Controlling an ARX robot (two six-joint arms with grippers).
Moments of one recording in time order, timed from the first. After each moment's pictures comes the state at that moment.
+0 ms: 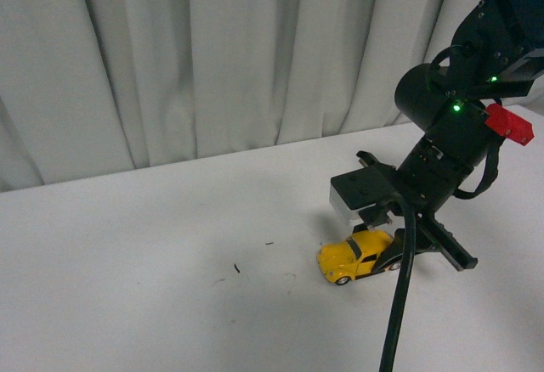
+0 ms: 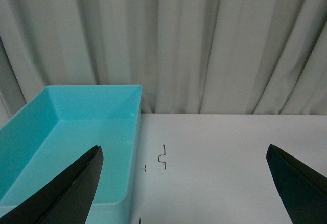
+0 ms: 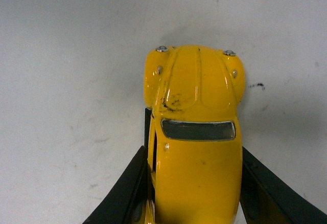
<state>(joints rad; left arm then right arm) 0.00 0.01 0.01 0.00 0.00 0.00 -0.15 2.20 1.32 -0.66 -0.43 -1.73</state>
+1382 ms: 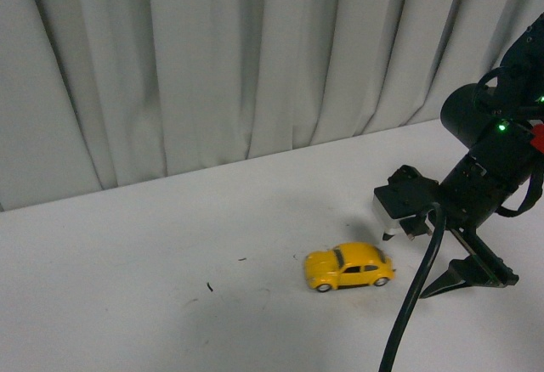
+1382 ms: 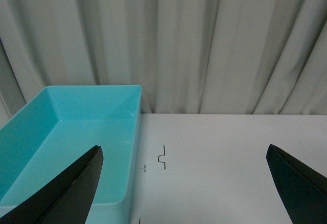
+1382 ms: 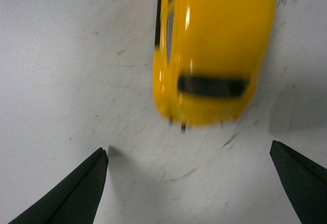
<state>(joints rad) 0.00 0.01 0.01 0.00 0.00 0.00 -0.36 2.13 1.17 -0.58 -0.42 -1.73</state>
